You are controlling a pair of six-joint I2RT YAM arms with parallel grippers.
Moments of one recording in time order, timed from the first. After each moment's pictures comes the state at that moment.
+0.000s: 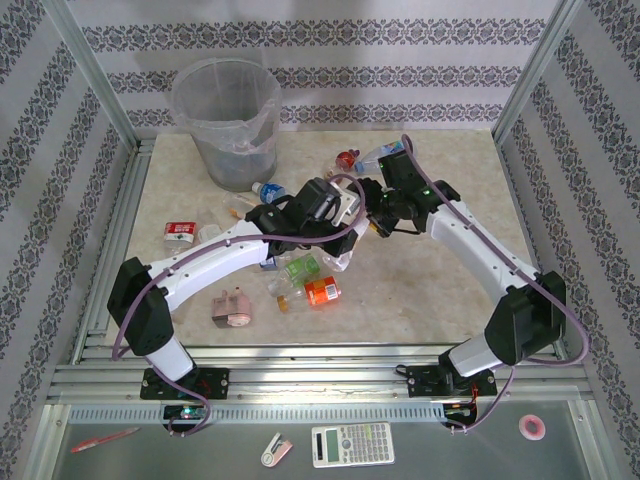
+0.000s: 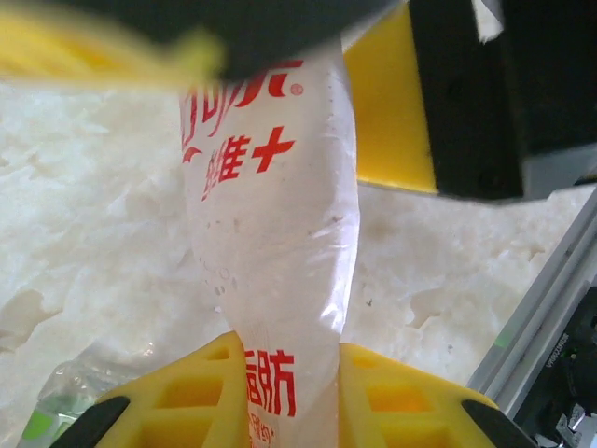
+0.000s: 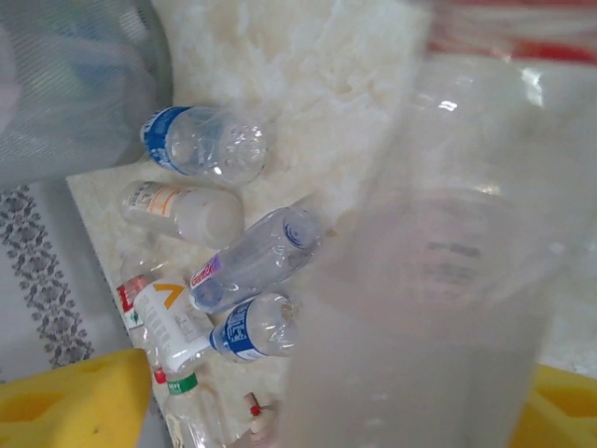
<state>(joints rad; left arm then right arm) -0.82 1.65 1.43 -0.56 0.16 -0.30 0.42 1.48 1.32 -0.72 -0.25 1.10</state>
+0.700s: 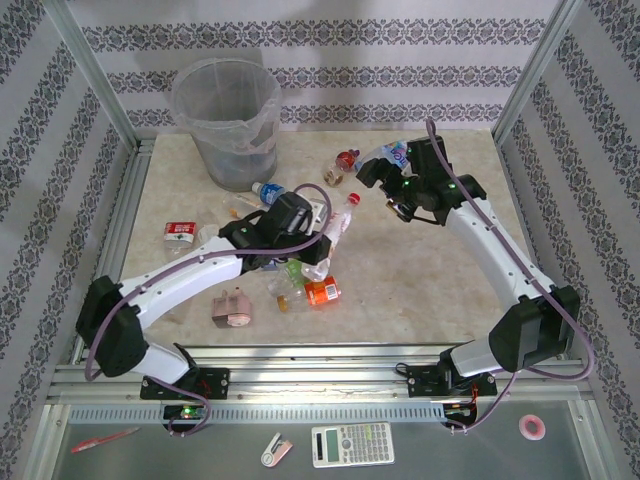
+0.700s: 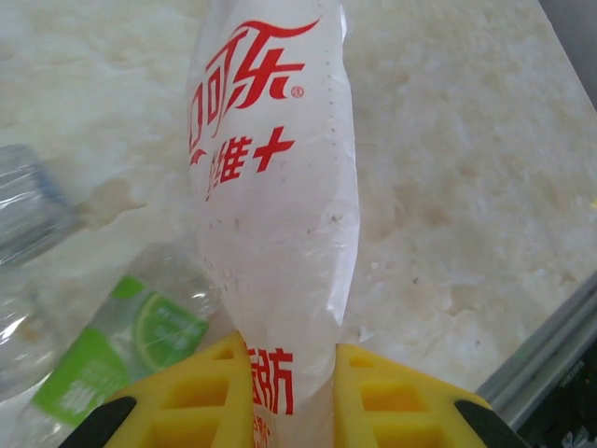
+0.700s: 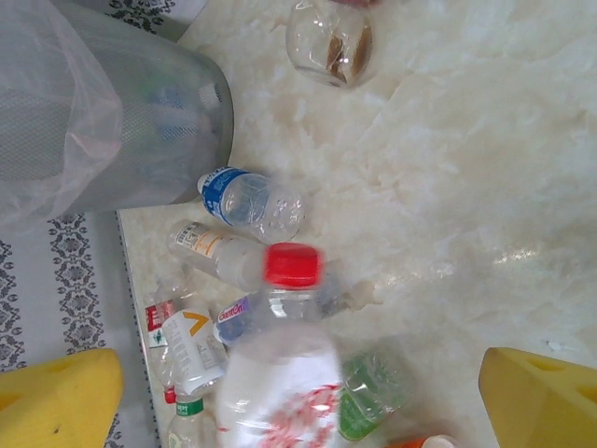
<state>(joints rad) -0.74 1.40 1.14 -0.53 0.09 -0.49 0.28 1.44 1.36 -0.70 -0.31 0.91</state>
